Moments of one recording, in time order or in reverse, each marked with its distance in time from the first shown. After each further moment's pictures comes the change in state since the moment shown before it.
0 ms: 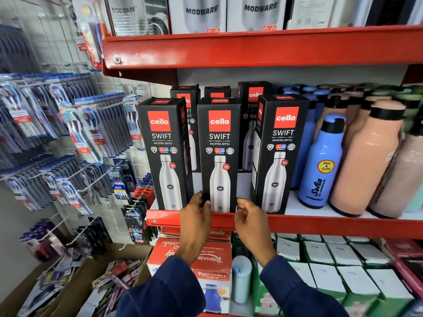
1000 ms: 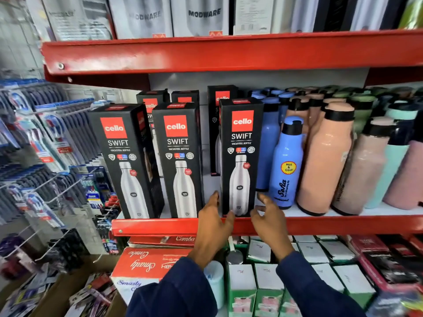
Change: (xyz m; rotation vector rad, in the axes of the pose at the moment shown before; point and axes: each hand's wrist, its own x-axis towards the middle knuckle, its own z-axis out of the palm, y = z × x) left_hand -0.020 0.077 0.081 -0.122 -0.250 0.080; right_hand 0.026 0.062 -0.094 -0.023 0.093 0.178
